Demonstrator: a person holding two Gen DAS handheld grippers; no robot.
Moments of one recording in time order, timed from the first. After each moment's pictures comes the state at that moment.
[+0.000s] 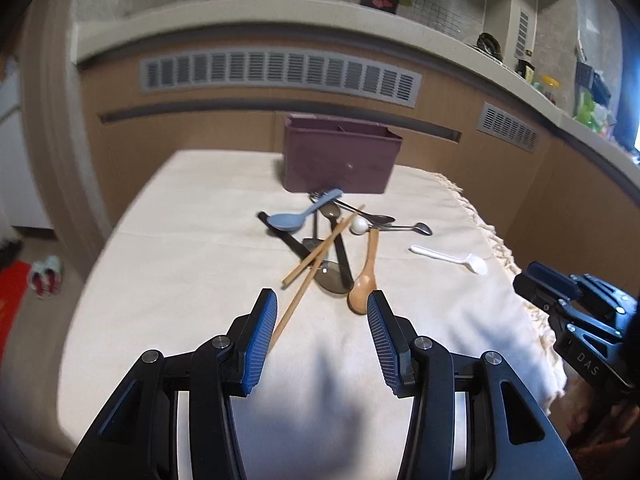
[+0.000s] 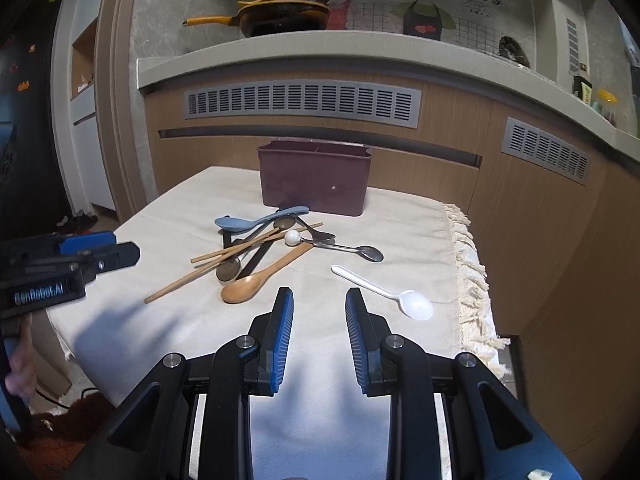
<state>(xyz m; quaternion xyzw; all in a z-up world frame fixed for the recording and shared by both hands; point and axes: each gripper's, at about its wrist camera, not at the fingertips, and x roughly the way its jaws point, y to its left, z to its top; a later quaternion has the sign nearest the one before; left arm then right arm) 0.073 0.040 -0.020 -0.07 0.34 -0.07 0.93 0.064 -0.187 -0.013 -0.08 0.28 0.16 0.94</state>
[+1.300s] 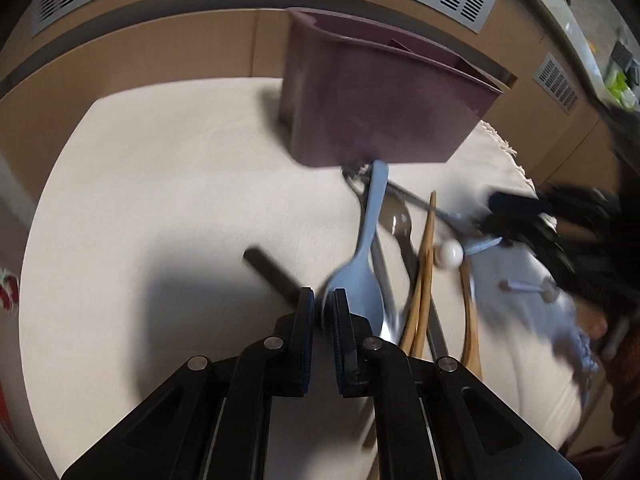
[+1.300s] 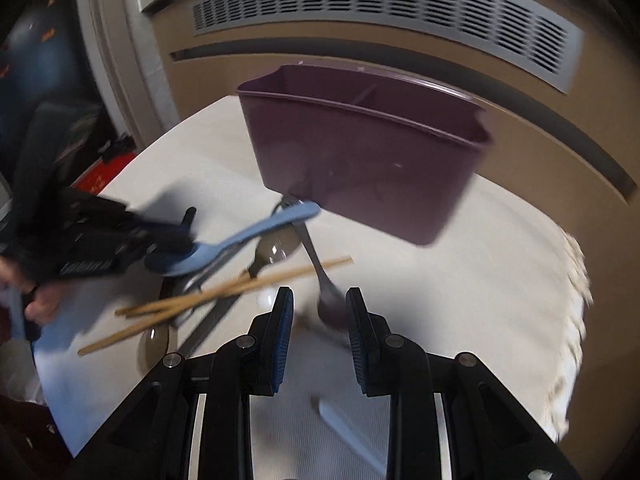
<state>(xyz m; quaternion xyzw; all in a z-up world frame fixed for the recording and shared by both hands) 0.266 0.085 -0.083 -0.07 0.50 -0.13 0.85 0.302 -0.114 -0.058 -0.15 0.44 0.30 0.84</state>
